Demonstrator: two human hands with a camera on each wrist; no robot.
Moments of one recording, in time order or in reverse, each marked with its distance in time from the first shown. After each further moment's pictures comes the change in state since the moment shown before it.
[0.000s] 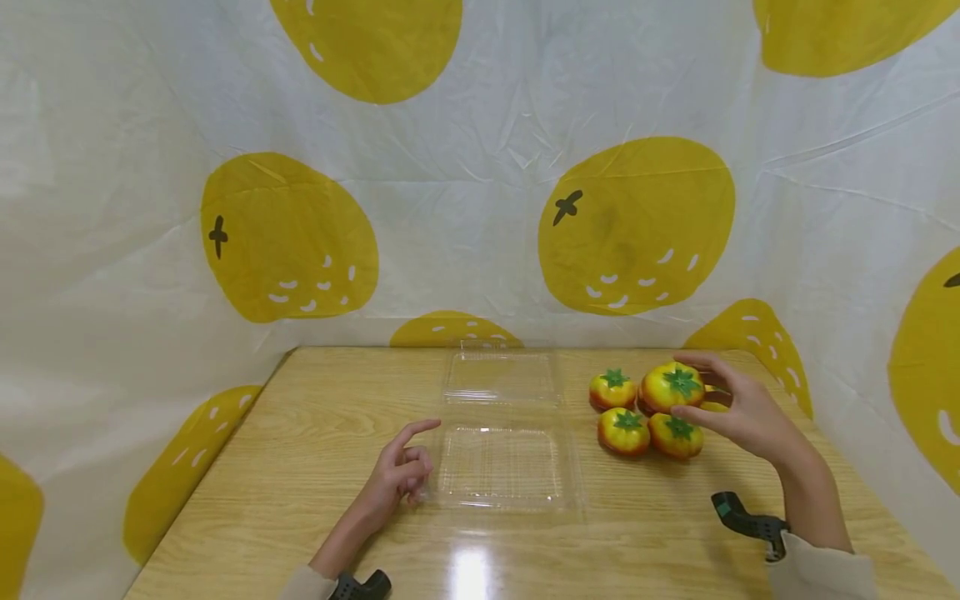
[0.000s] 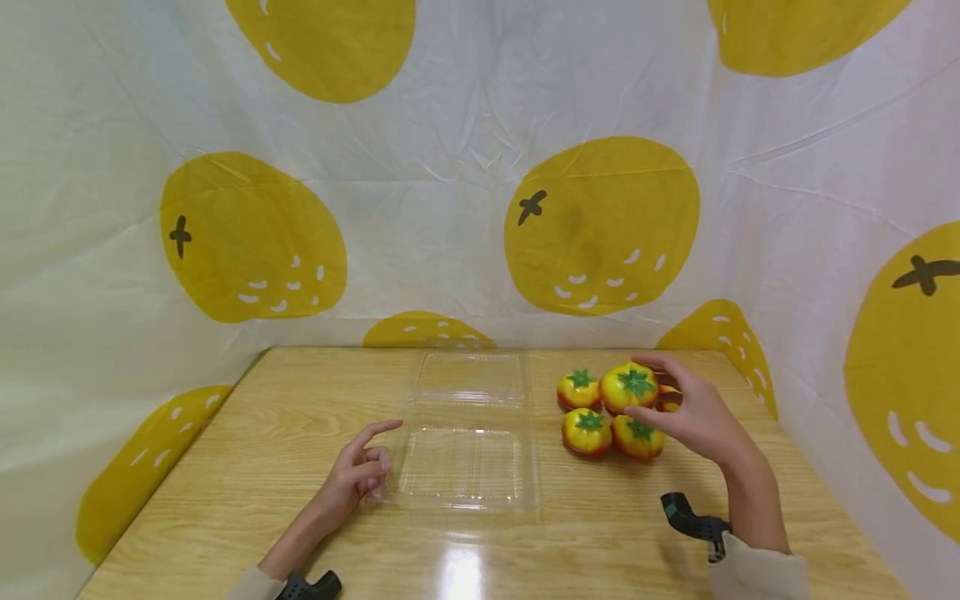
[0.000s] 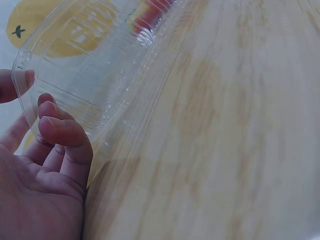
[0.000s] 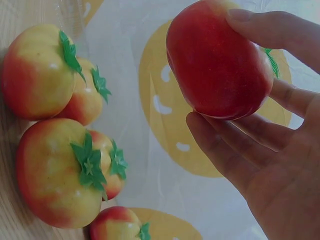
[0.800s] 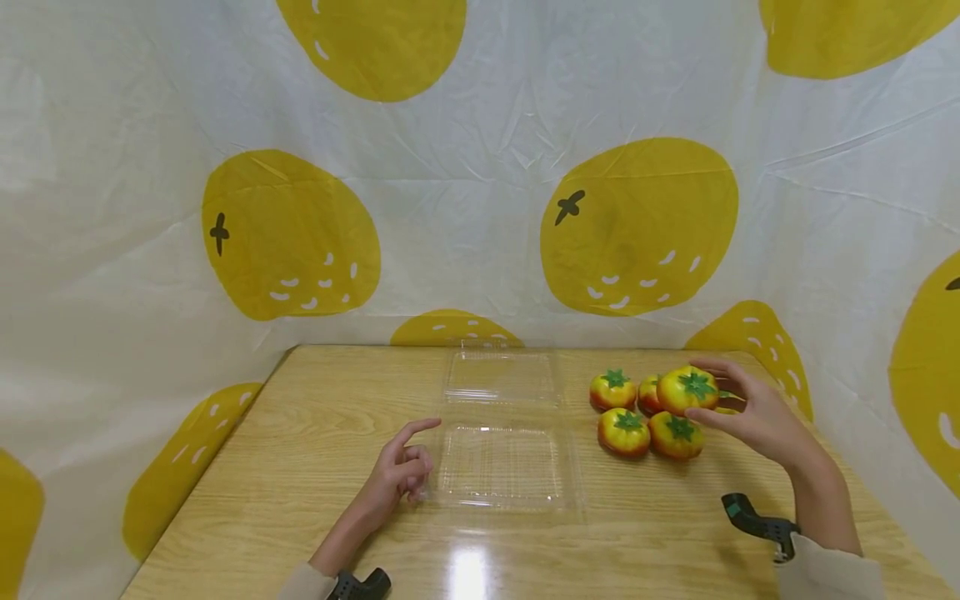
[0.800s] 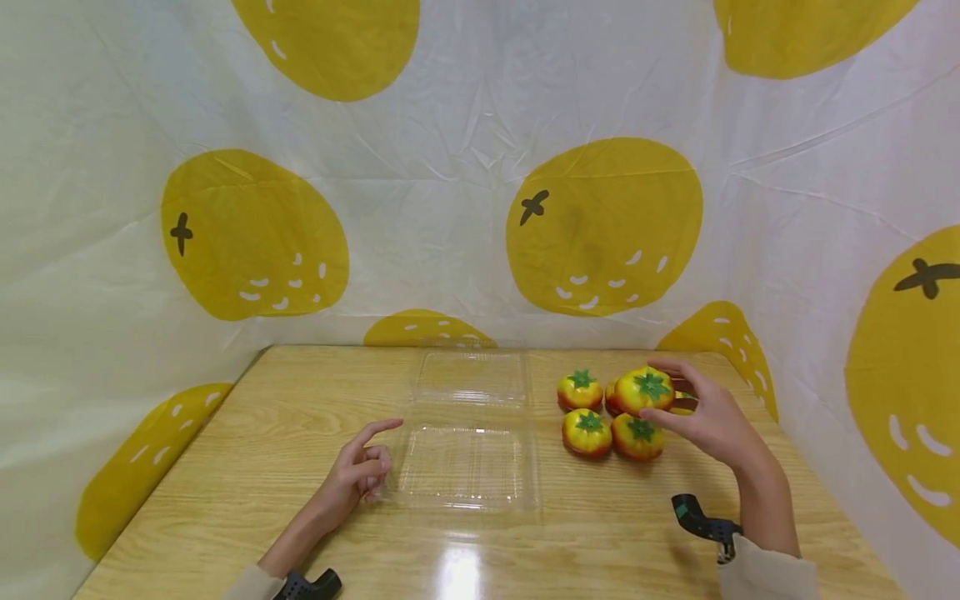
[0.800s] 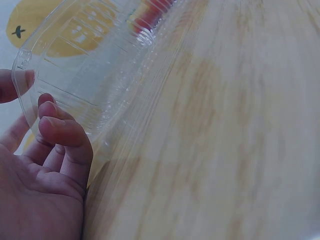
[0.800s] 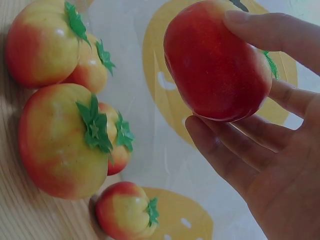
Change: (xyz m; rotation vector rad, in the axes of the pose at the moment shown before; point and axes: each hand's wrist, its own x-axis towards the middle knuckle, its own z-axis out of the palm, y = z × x) left_hand 0.000 0.000 0.001 0.007 0.001 0.004; right_hand -0.007 0.019 -0.009 0.017 -0.007 0.086
